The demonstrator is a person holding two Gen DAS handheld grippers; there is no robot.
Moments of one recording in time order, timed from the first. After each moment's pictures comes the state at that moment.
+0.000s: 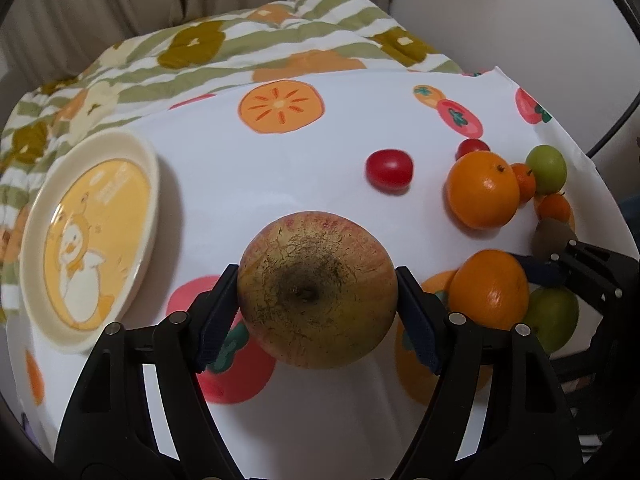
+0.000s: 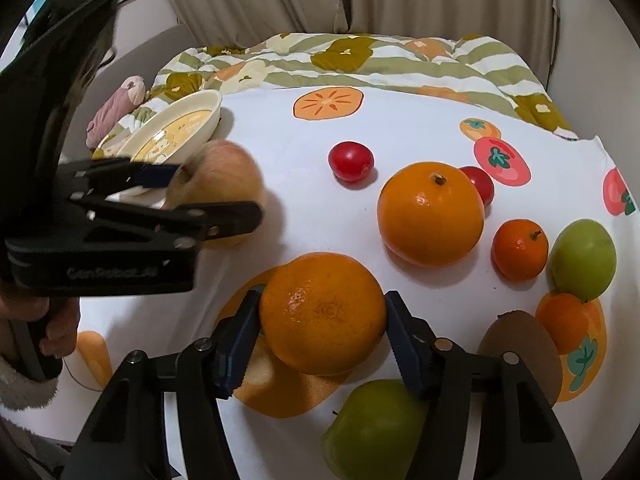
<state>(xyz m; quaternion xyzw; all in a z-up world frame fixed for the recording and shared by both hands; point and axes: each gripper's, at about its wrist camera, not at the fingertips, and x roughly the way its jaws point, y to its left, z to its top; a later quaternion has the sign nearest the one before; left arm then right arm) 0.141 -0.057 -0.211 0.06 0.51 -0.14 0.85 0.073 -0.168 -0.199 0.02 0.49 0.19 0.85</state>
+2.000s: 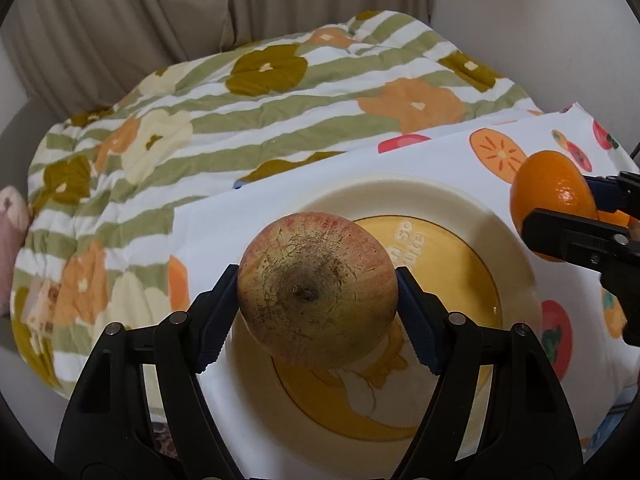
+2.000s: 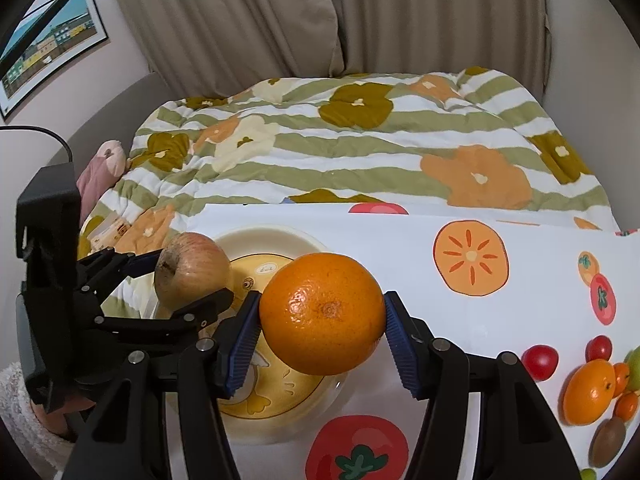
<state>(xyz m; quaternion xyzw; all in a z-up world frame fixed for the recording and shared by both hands) 0.249 0.151 -0.199 0.12 0.46 -0.13 0.87 0.193 0.019 -0.139 0.07 0.46 0.11 0.88</state>
